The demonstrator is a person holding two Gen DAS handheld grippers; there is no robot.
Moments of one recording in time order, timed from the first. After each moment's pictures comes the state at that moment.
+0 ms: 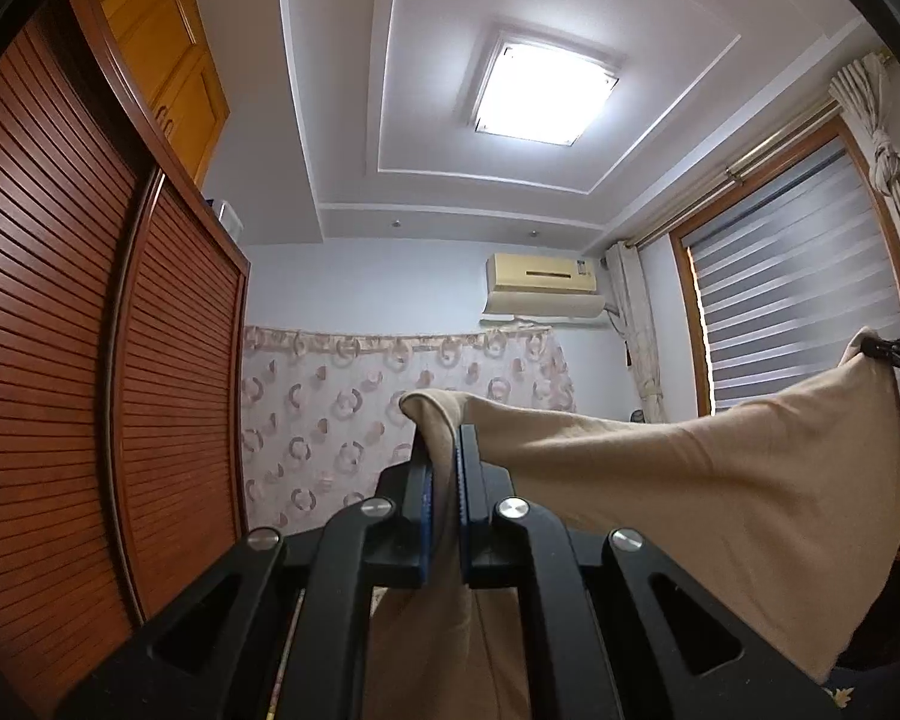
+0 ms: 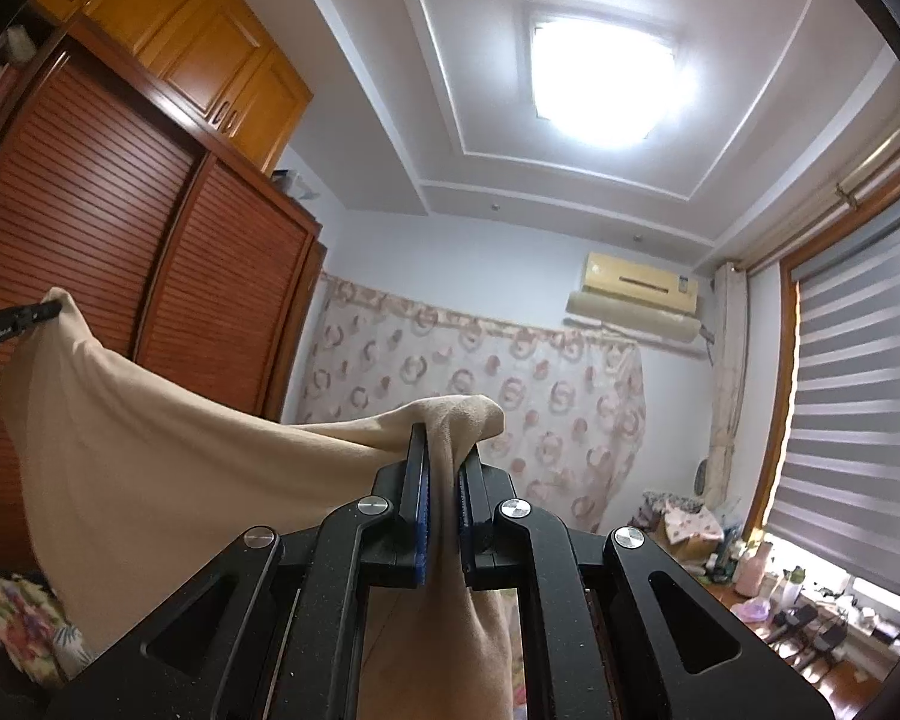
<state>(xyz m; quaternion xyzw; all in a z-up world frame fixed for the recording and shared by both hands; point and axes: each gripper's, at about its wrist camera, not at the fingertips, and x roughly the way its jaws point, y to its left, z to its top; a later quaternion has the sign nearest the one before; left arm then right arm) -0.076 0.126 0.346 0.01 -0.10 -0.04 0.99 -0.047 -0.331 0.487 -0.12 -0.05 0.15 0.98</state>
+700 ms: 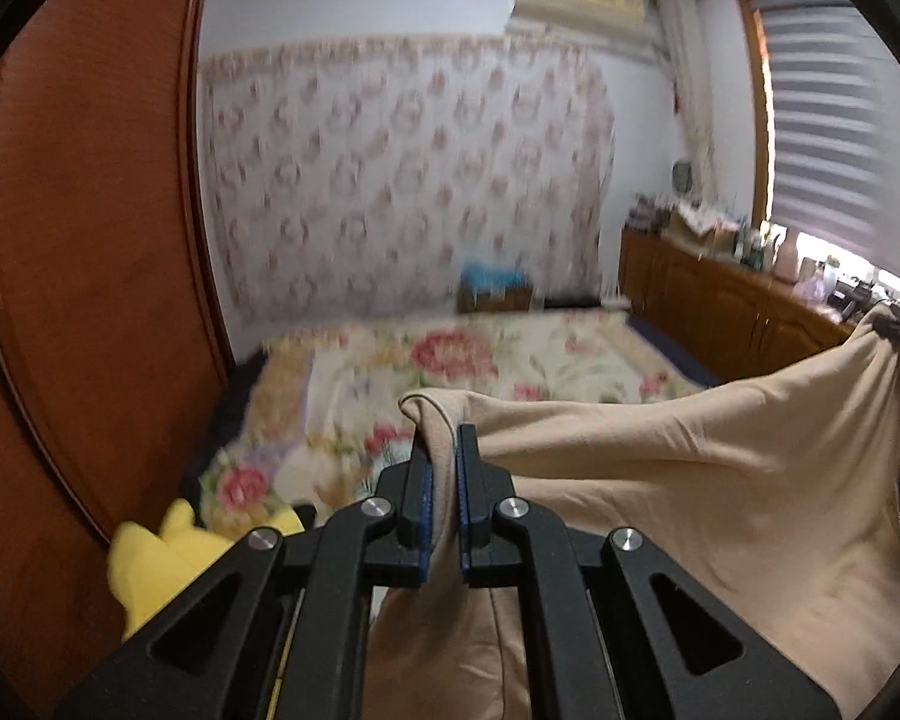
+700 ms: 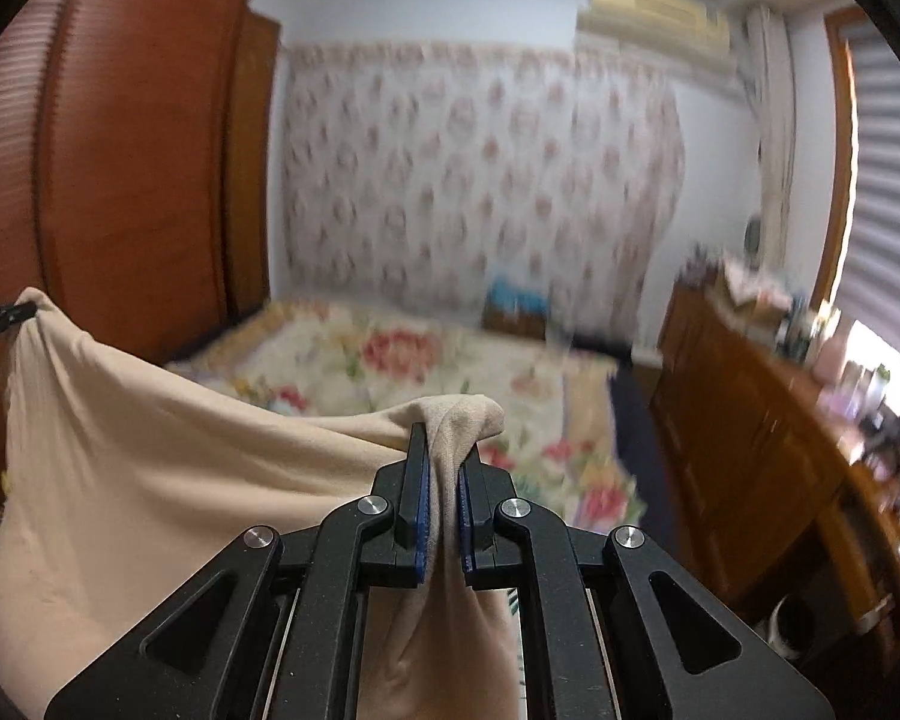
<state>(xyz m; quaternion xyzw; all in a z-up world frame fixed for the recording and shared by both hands) 0.258 0.118 0.039 0.01 0.24 -0.02 0.97 0.284 -0.328 0.167 -0.09 0.26 0.14 0.95</state>
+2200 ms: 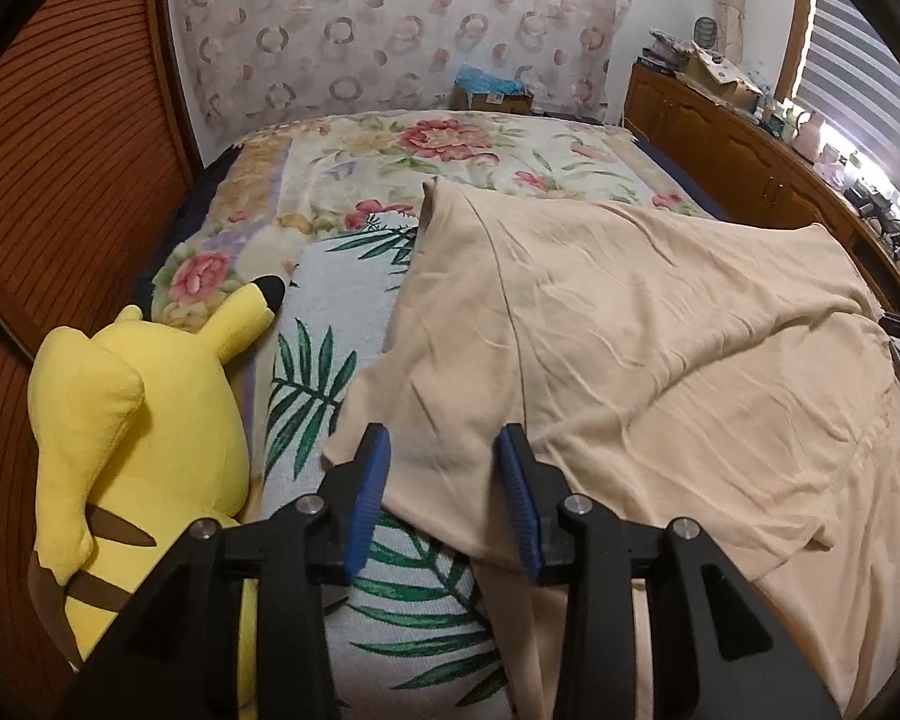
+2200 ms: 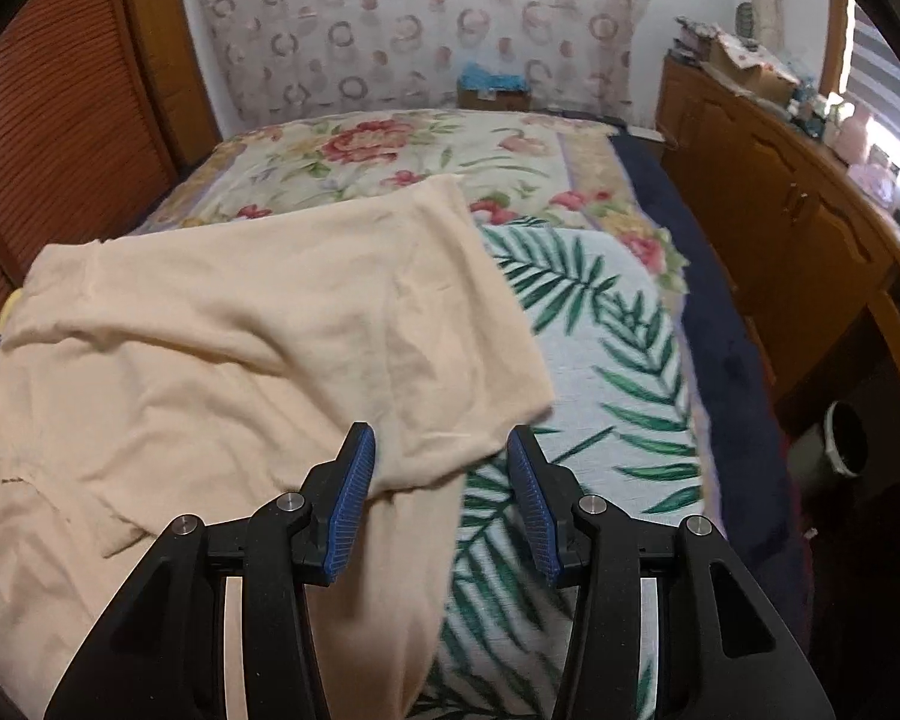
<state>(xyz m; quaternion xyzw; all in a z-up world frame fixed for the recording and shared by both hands) 0.259 0.127 -0.095 -0.01 0.44 -0.04 0.89 0.306 -0.359 -0.011 -0.03 0.46 0.09 0.88</state>
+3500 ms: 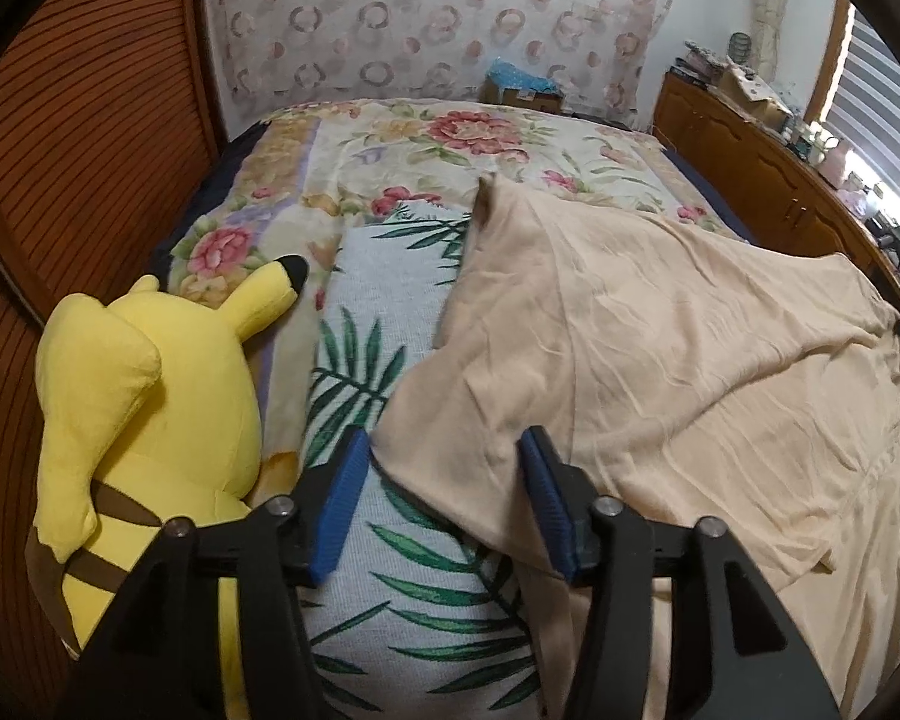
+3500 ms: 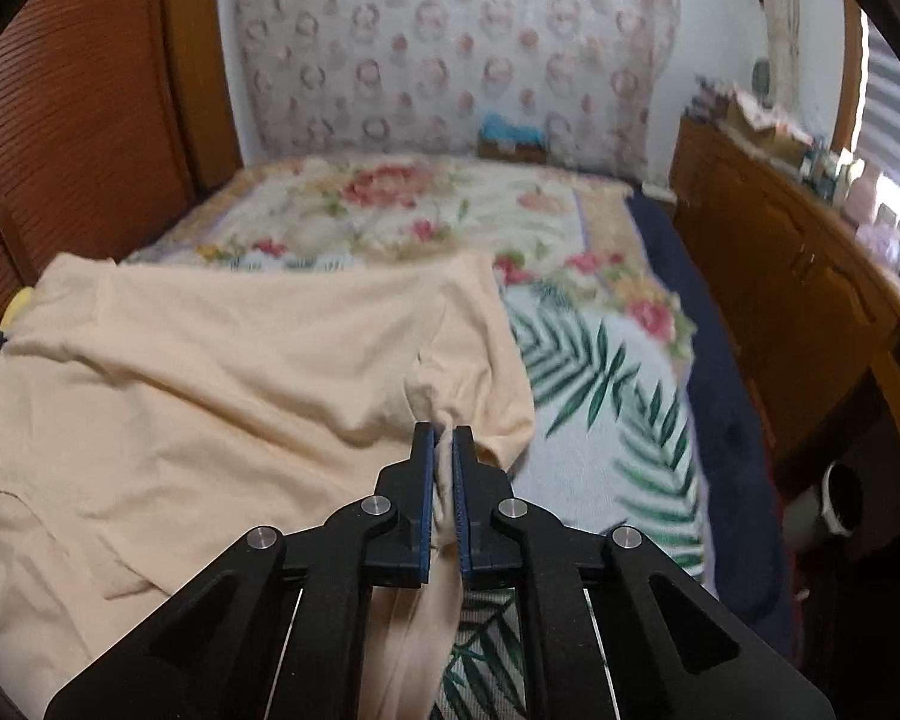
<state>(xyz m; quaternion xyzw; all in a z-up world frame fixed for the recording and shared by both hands) 0.265 0.146 -0.099 -0.04 0.46 -0.03 0.89 0.313 -0.342 0.003 -0.05 0.39 0.12 0.91</state>
